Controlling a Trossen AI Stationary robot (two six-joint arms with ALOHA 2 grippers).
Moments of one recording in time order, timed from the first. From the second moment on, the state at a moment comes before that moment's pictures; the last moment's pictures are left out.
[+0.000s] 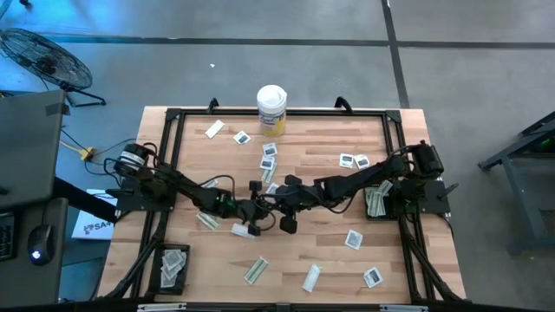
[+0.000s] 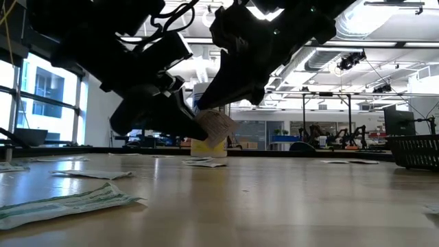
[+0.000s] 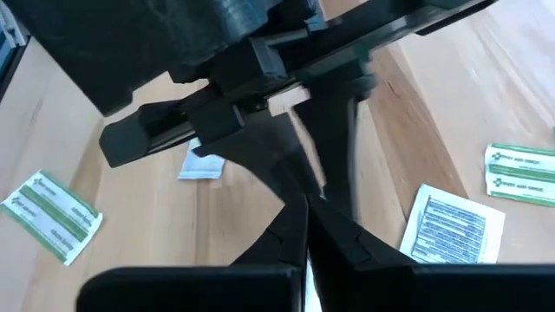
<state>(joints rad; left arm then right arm) -0.29 1.74 0.72 0.42 -0.45 0.13 0.16 1.84 1.10 0.06 0.09 0.31</state>
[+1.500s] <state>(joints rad) -1.11 1.66 1.28 -1.29 0.15 -1.94 0.00 1.77 1.10 0.23 0.09 -0.14</state>
